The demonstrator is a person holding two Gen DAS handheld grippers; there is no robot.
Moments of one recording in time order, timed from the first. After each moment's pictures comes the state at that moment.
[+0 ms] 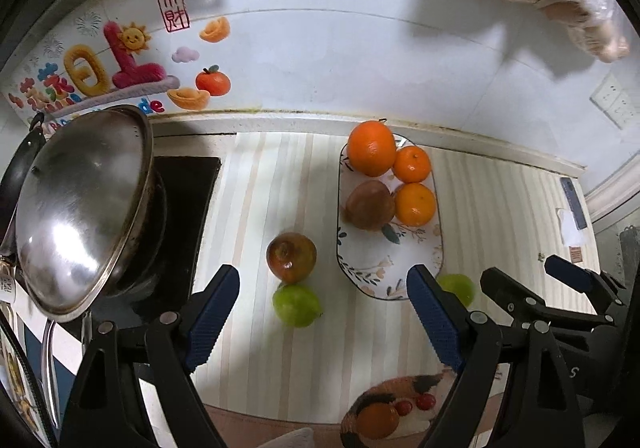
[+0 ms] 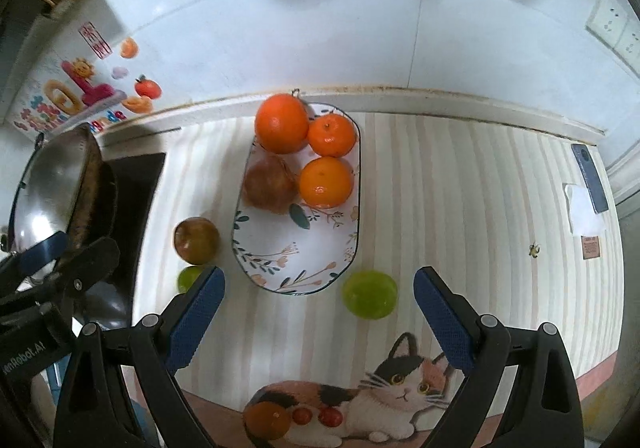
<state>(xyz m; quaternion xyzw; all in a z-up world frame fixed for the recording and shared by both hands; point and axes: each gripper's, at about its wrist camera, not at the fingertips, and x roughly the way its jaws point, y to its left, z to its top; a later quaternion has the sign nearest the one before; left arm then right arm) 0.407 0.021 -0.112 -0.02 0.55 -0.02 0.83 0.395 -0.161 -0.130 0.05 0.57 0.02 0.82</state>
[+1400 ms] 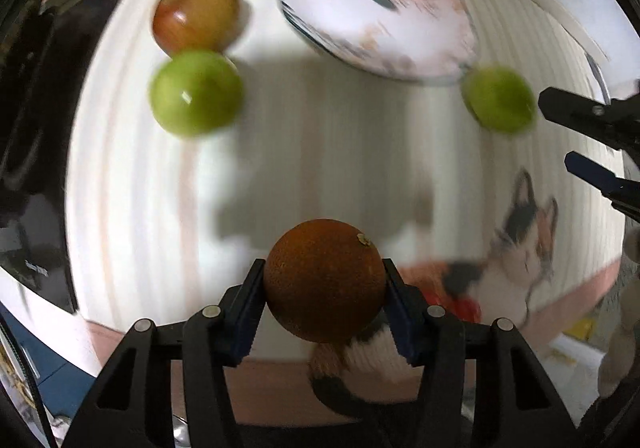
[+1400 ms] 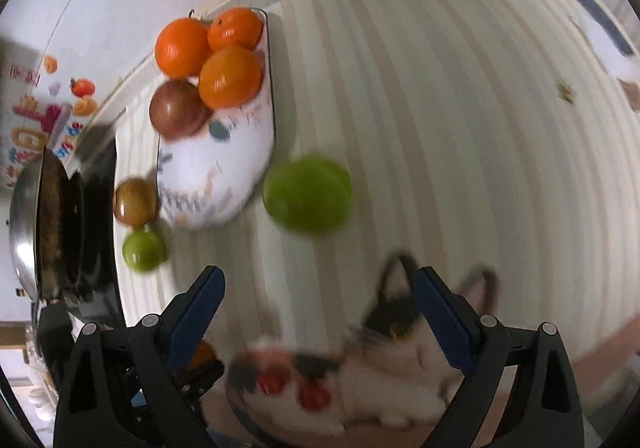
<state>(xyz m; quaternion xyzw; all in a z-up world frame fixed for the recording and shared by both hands) 0.337 -0.028 -0.291 -0.02 0.72 -0.06 0.69 0.382 -0.240 -0.283 0.21 0.64 0.00 0.74</state>
